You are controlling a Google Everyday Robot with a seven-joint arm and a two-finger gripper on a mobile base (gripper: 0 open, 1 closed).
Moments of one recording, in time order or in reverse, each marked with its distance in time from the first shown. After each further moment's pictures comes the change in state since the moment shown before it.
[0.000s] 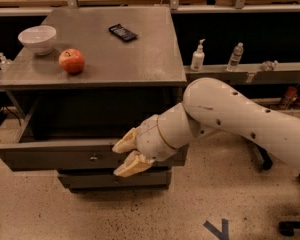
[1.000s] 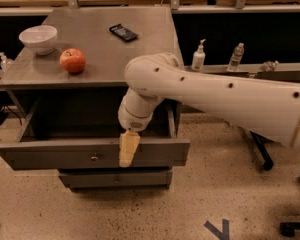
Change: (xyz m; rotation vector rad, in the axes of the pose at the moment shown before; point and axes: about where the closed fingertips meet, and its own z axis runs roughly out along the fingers) arm 0.057 -0.101 0.047 -0.008 0.471 0.061
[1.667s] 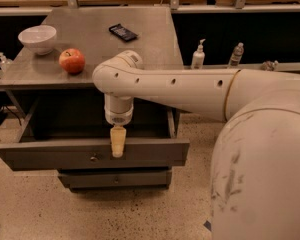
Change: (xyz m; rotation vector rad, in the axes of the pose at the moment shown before) arm -0.002 -0.055 0.054 0.025 0.233 0.021
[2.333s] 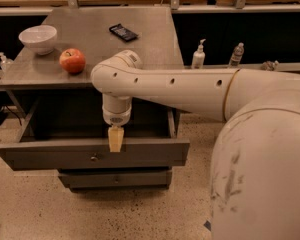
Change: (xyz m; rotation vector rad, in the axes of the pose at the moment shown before) arm 0.000 0.000 0.000 0.000 0.000 0.000
